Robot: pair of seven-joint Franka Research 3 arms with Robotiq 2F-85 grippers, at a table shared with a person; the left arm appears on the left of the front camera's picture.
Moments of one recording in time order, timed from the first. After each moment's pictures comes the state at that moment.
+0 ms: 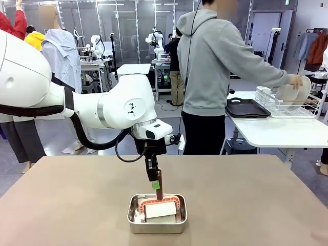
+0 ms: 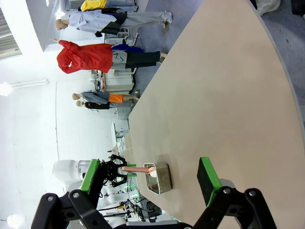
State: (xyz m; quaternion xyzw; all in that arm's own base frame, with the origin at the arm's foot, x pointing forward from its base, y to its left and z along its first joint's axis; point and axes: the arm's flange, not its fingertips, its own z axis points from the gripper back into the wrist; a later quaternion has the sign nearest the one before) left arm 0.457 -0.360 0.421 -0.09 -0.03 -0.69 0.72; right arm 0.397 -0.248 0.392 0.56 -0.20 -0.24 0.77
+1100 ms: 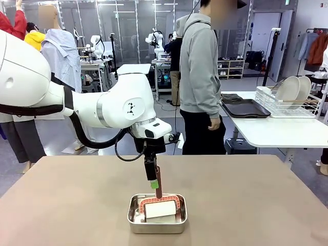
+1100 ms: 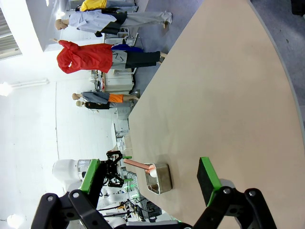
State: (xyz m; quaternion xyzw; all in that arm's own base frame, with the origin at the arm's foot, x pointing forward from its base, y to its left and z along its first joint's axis) left arm 0.462 -0.358 0.424 -0.09 -0.04 -0.69 0.72; right arm 0.397 -0.248 0.392 0.56 -0.20 -0.24 0.77
